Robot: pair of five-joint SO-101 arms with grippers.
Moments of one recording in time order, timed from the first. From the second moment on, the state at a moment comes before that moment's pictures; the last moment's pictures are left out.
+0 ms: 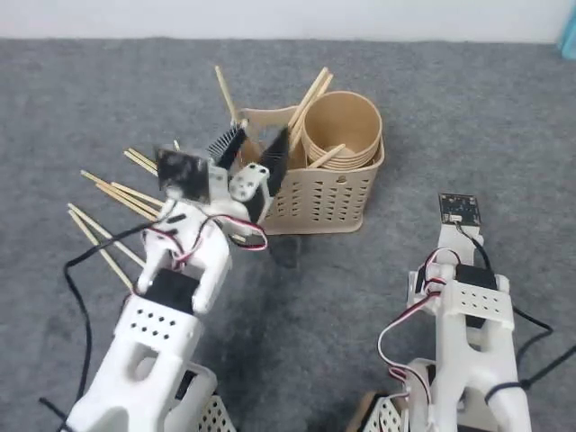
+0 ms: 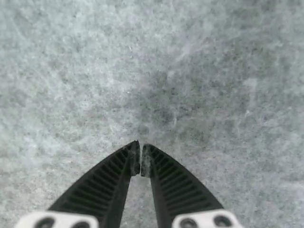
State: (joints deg) left arm 12.5 -52.5 63.0 12.2 10.9; right arm 7.6 -38.1 68.9 55.6 6.2
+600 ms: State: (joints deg) left arm -18.1 -52.3 15.7 67.9 15.0; right arm 7.6 -38.1 68.9 55.6 6.2
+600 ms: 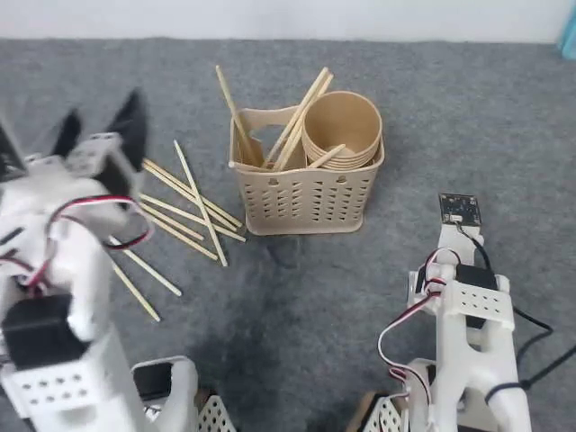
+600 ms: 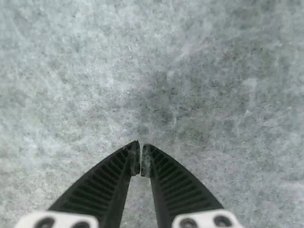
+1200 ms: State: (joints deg) left arm -41.9 -16.0 27.3 57.2 21.8; right arm 7.6 -38.1 68.9 55.6 6.2
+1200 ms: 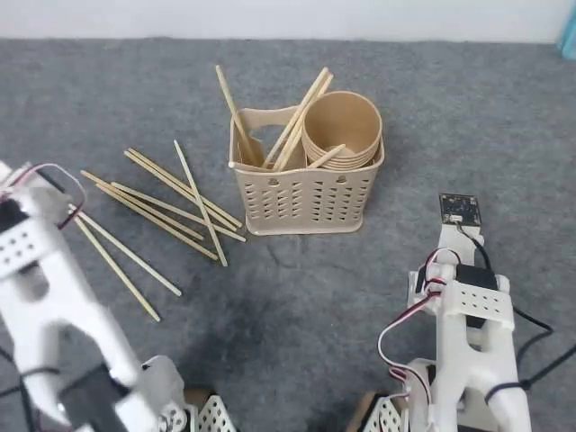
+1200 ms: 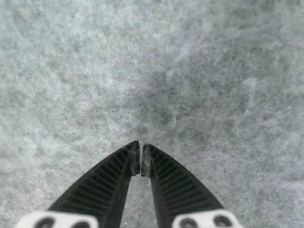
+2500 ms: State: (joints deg) left arm -42.8 31.3 -0.8 60.1 22.1; right arm 6.9 -38.1 68.9 55.6 6.2
